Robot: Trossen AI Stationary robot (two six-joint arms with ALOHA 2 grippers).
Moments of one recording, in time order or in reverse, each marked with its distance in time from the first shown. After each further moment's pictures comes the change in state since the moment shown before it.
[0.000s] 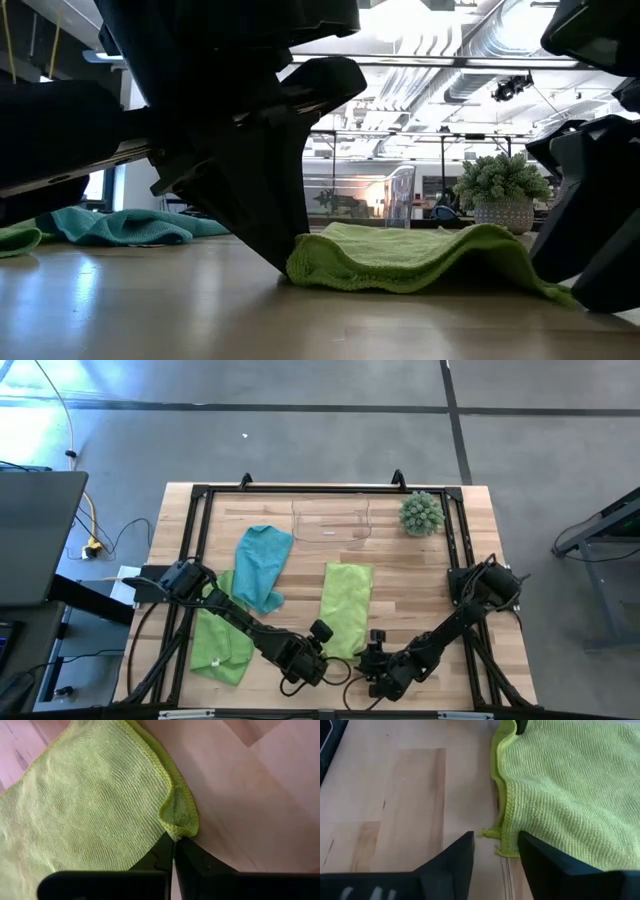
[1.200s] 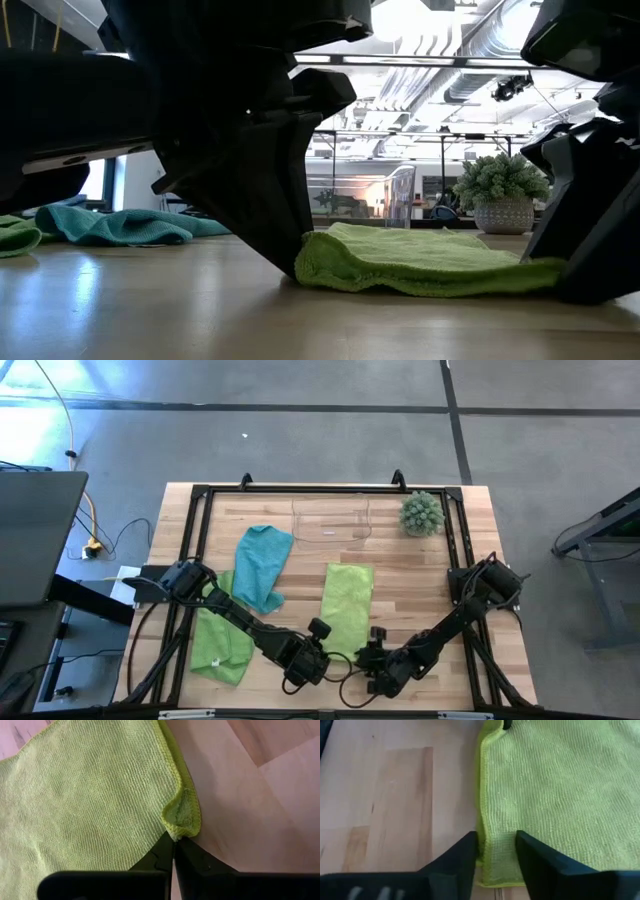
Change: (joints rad) left arm 0.001 -0.002 0.000 0.013 0.034 -0.153; right arm -0.014 -0.008 0.002 -0.076 -0.047 0.065
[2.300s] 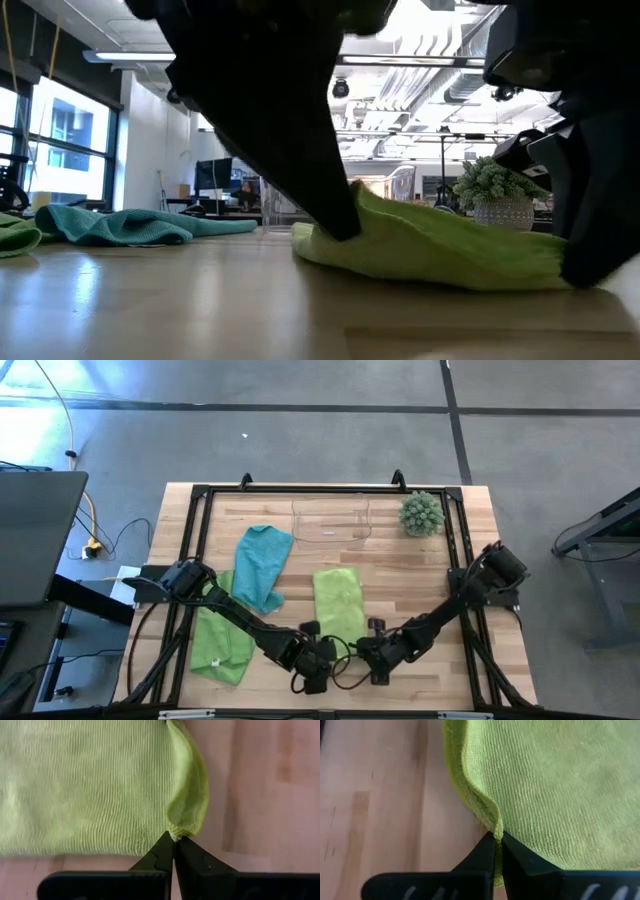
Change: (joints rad) left arm 0.008 -0.005 0.061 0.018 0.054 -0.733; right arm -0.120 -0.131 -0.009 -0.132 -0.294 -0.129
